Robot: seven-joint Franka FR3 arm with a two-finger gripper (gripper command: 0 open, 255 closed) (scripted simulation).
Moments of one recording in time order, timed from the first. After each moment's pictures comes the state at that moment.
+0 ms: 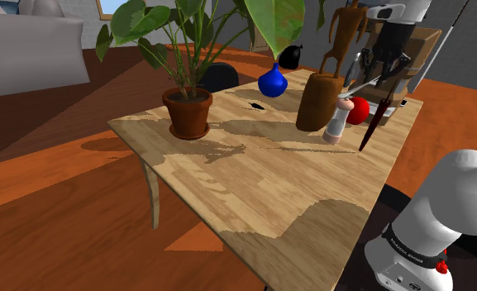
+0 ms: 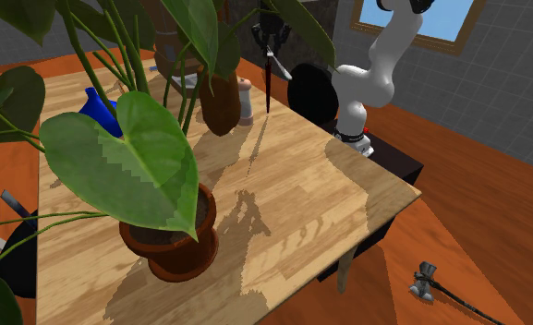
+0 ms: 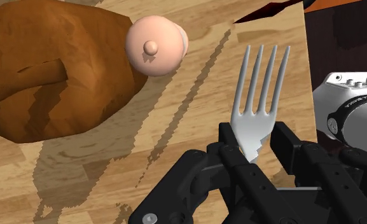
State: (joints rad) arm 0.02 -0.73 -0.34 -2.23 -0.27 1.54 -1.63
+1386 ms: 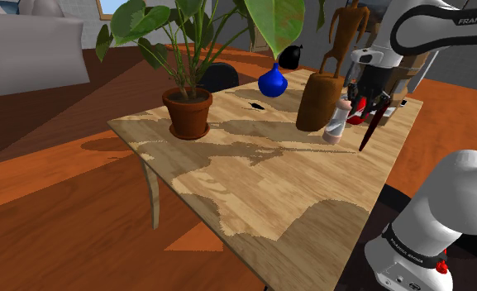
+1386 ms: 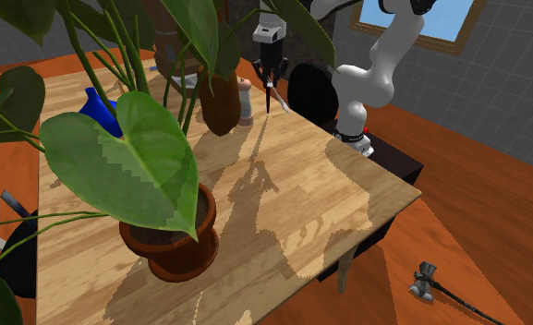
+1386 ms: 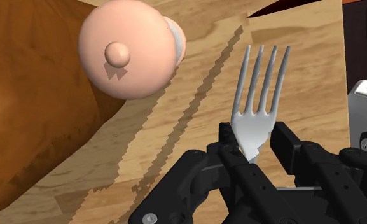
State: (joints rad) arm 0.00 -0.77 -0.40 -2.53 -0.32 1.81 -1.61
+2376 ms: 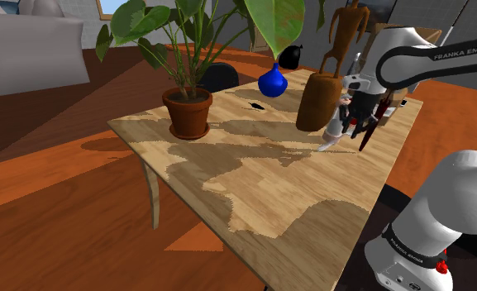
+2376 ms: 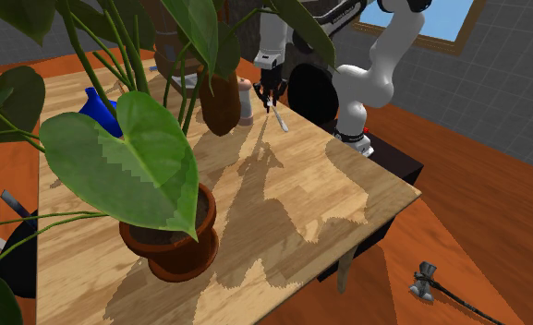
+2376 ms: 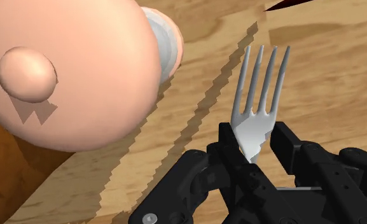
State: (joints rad) arm -0.02 -0.73 -0.46 -2.70 -0.38 2.02 -1.59
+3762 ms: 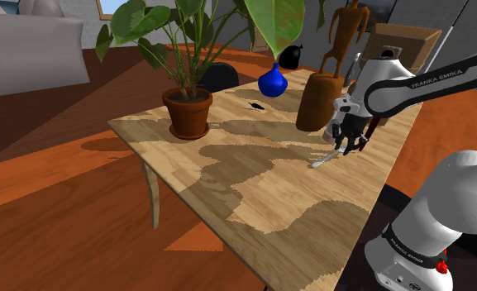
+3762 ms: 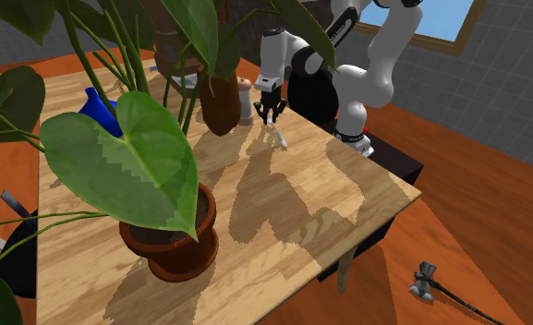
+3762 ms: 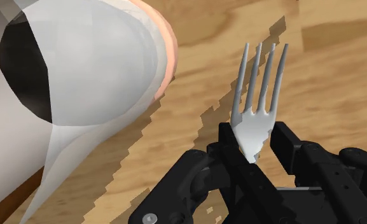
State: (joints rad) arm -0.03 -0.60 -0.53 -2.83 -0.43 2.28 -1.58
